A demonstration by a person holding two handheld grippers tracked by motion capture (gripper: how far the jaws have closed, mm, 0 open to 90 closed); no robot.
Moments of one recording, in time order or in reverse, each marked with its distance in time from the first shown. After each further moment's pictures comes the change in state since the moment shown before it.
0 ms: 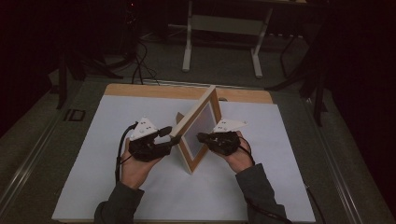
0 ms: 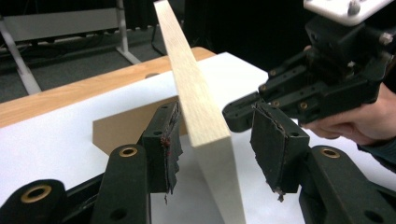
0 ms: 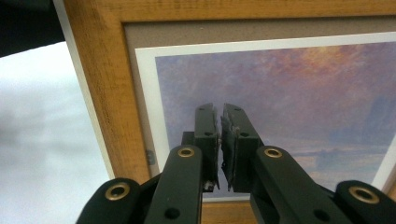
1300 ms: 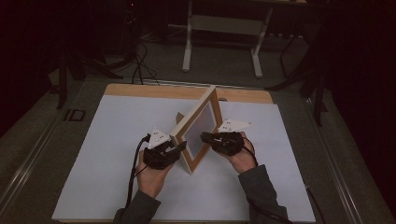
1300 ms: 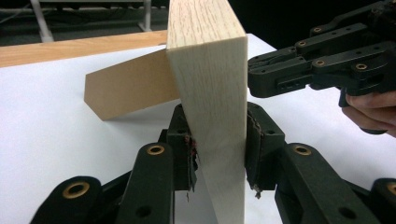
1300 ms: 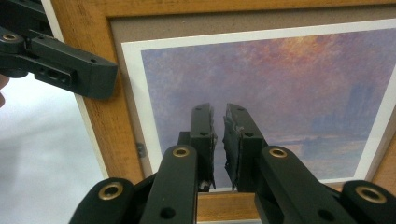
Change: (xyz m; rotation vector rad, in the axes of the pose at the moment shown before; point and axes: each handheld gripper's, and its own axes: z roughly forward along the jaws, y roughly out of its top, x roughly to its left) left arm -0.015 -0.032 0.033 0.040 0.090 -0.131; right arm -0.006 -0.006 -0.007 -0.013 -0.017 0.022
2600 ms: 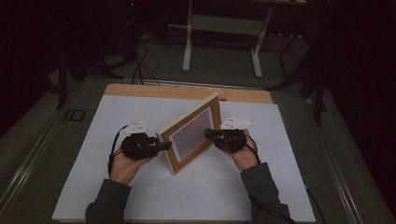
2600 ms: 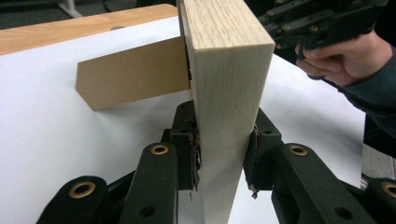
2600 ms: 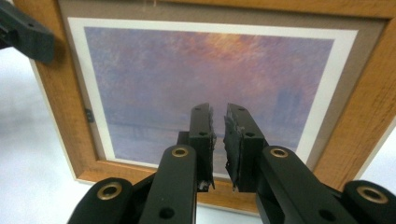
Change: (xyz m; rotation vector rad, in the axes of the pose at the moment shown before) left arm 0.071 0.009 -0.021 0.093 -0.309 0.085; right arm -0.010 0.002 -0.004 0.007 -0.065 -0.006
